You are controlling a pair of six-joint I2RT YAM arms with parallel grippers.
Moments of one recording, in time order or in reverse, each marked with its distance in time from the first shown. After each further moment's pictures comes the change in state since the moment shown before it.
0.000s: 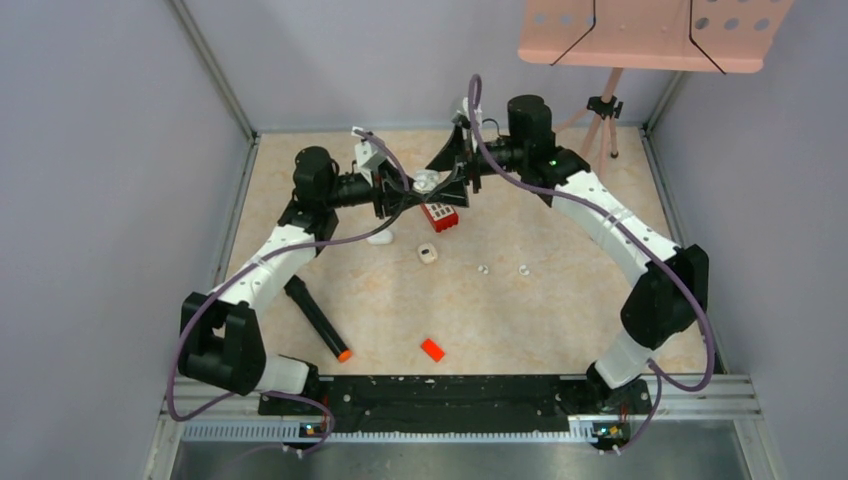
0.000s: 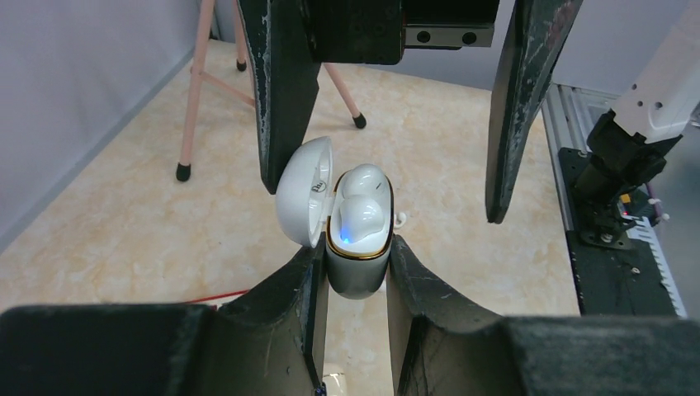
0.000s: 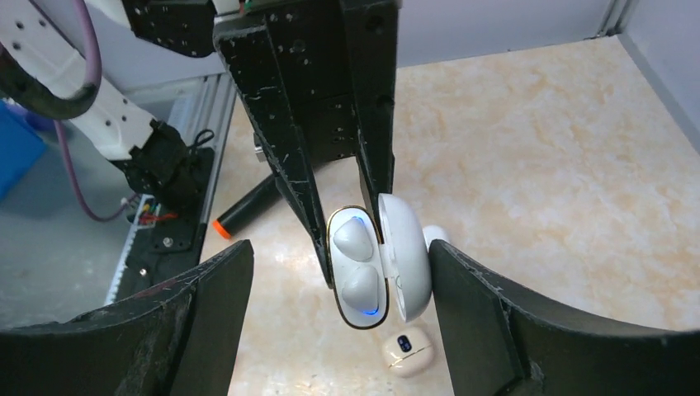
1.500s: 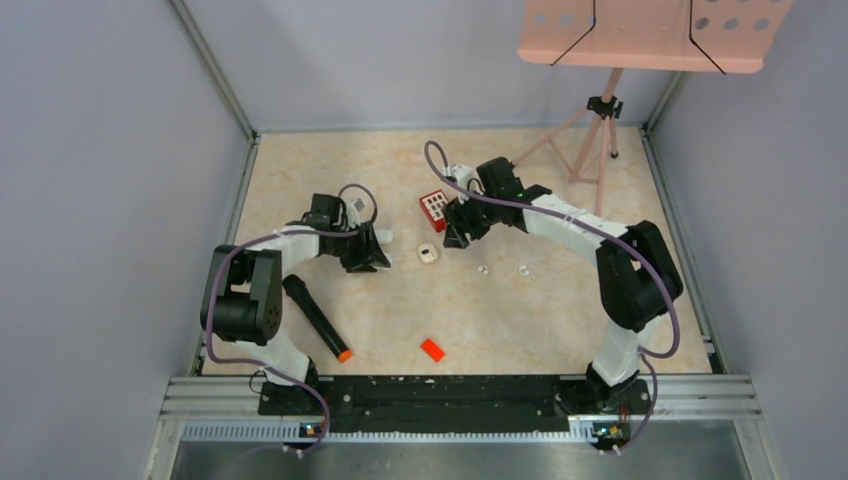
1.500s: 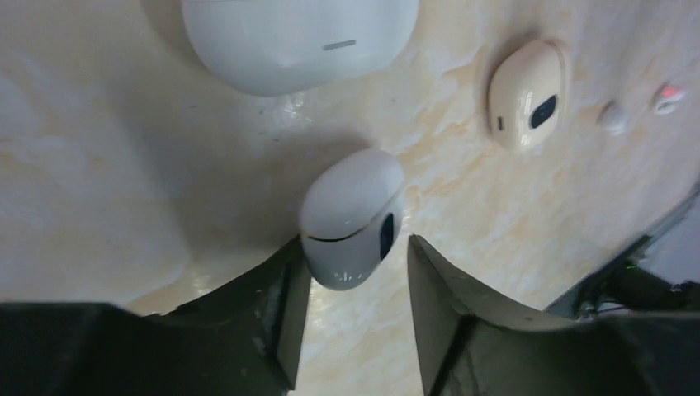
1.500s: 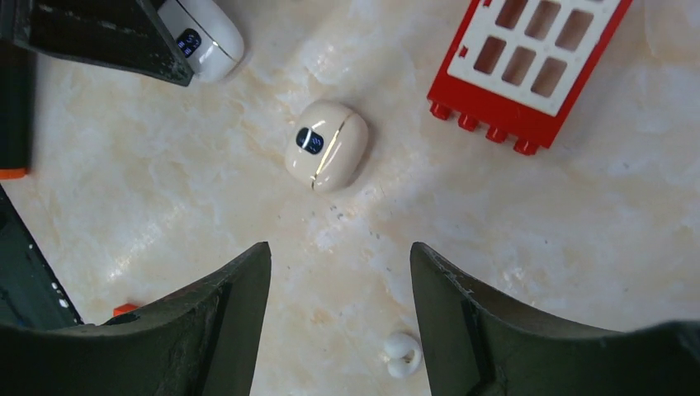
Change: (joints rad) left arm 0.153 0.265 -0.149 -0.688 -0.537 -0.288; right arm 0.052 0.123 -0.299 -0.181 0.612 -0.001
